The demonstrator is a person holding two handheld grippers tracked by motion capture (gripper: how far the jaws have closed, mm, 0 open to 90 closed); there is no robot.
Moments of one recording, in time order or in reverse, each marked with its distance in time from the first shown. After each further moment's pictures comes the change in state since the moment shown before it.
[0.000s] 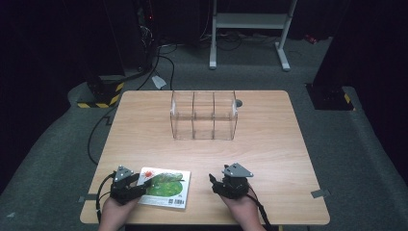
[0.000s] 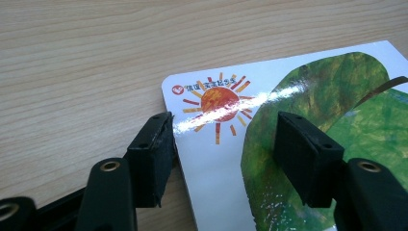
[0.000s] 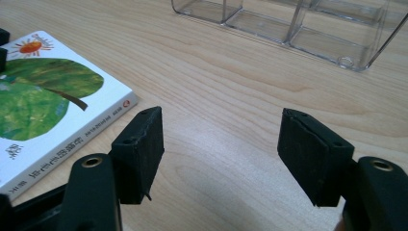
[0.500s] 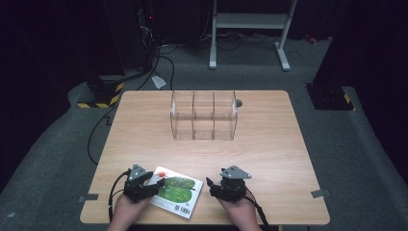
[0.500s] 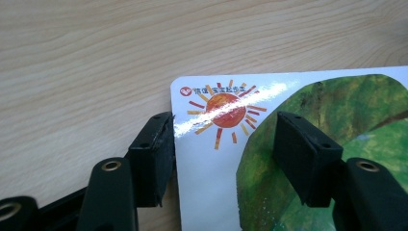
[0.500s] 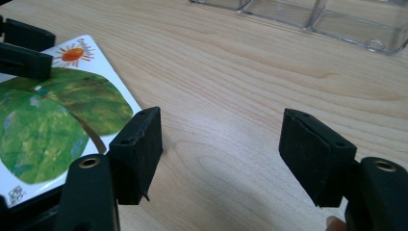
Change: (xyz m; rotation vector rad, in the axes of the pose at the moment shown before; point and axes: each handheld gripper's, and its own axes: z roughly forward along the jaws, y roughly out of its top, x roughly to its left) left arm -0.032 0.013 0.021 -0.010 -0.061 0.083; right arm 0.008 -0.006 0.005 0.028 0.046 0.038
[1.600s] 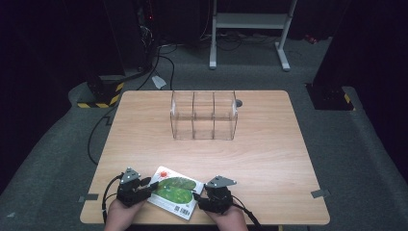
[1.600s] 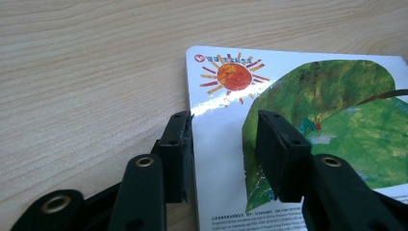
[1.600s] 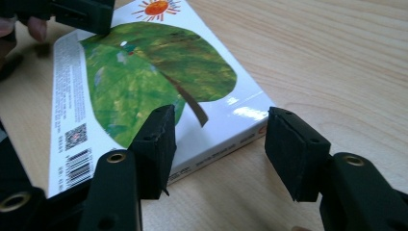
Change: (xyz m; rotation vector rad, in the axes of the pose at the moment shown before) left arm 0.012 -0.013 -0.020 0.022 -0.052 -0.072; right arm 0.038 -0.015 0.013 0.127 0.192 0.011
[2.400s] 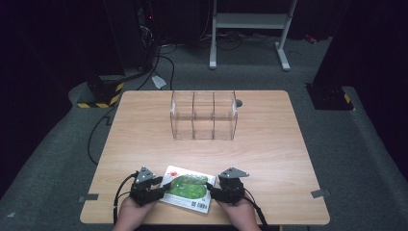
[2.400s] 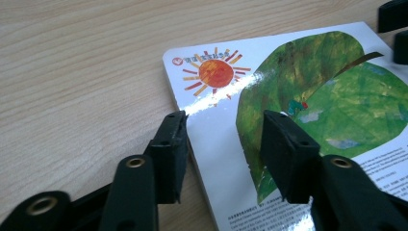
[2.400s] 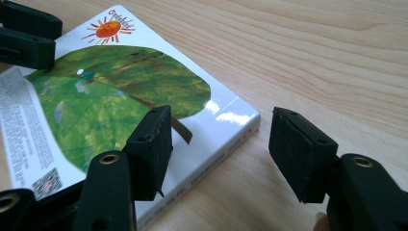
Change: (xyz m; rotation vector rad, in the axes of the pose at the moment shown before) left arm -0.031 0.011 0.019 0.023 -0.024 0.074; right arm -0.039 0.005 -0.016 -0.020 -0.120 0.052
